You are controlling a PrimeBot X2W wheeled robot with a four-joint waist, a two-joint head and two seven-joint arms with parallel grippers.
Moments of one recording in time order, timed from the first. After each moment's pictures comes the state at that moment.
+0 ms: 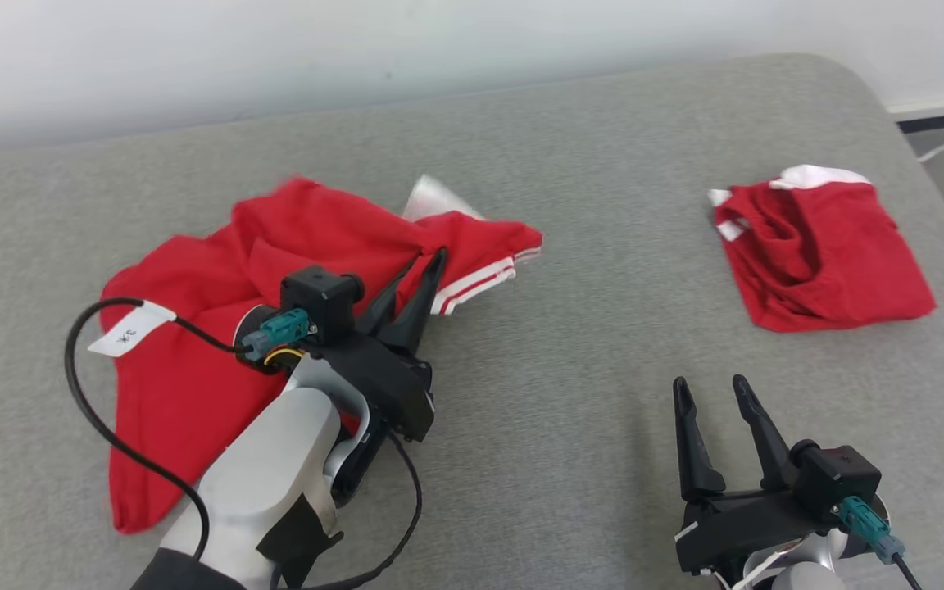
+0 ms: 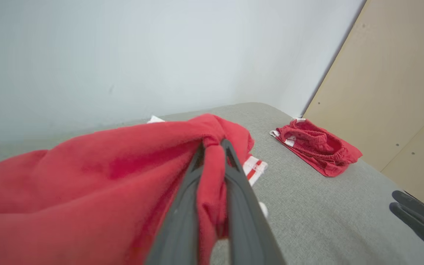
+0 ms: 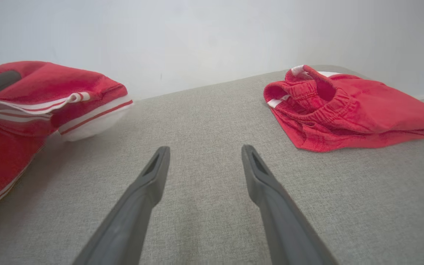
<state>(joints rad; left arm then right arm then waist) -0.87 0.05 -0.69 0.68 -0.59 -0.07 -0.26 -0.19 -0.05 0.20 0.24 0.18 0.13 -0.26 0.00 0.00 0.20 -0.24</state>
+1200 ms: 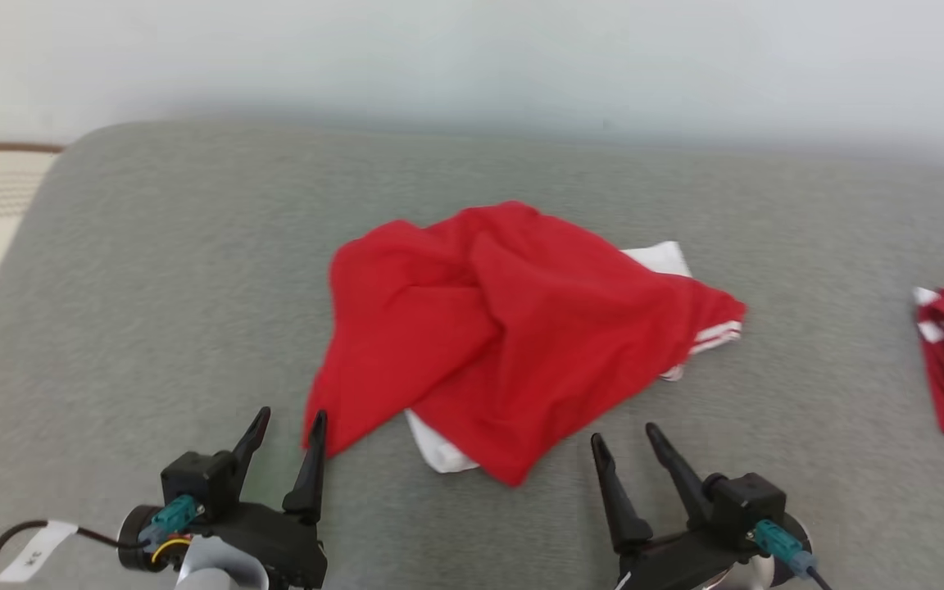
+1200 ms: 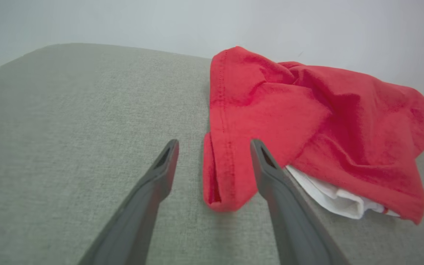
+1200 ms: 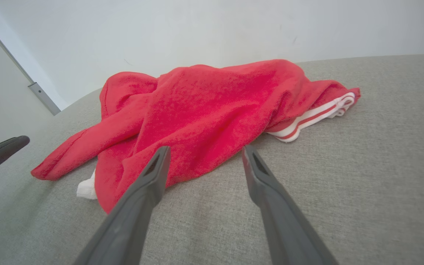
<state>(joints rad) -0.43 0.07 -0.20 0.56 -0.24 -0.05 -0.26 -0.19 -0.05 0.37 0.35 0.21 0.13 -0.26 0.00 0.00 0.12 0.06</state>
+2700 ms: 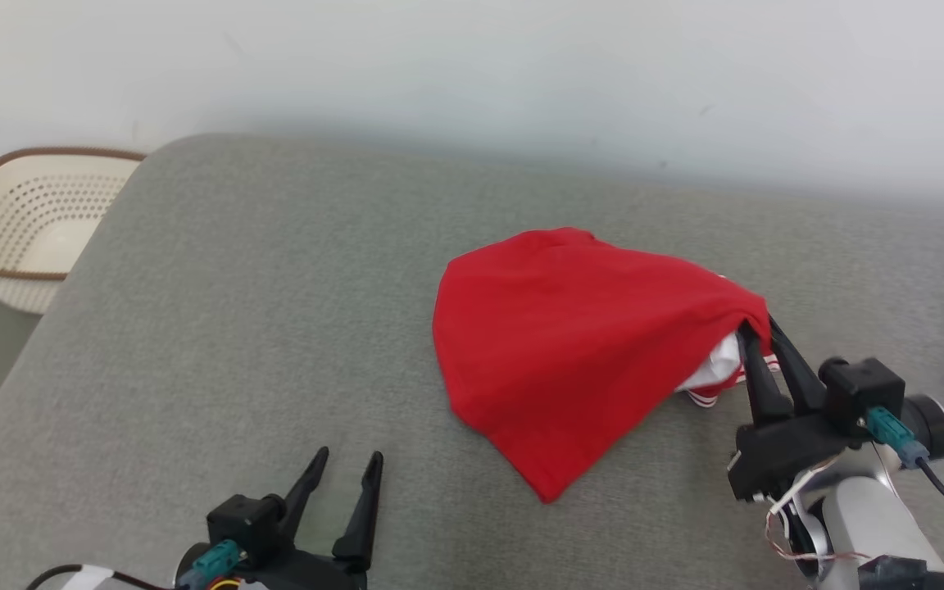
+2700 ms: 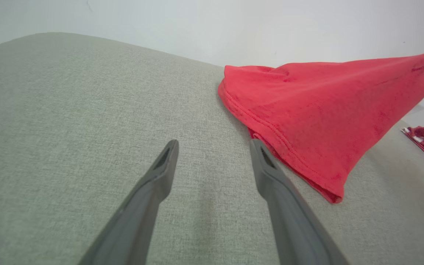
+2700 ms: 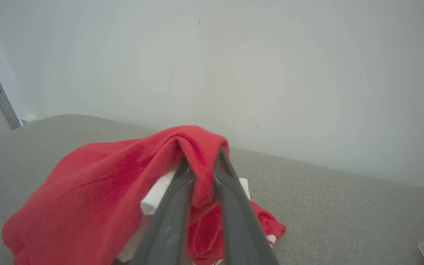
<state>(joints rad) -0.32 0.05 -0.30 0.45 -0.34 -0.06 -0.26 -0.39 -0.22 0.25 0.39 0.09 0.13 -0.25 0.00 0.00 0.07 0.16</state>
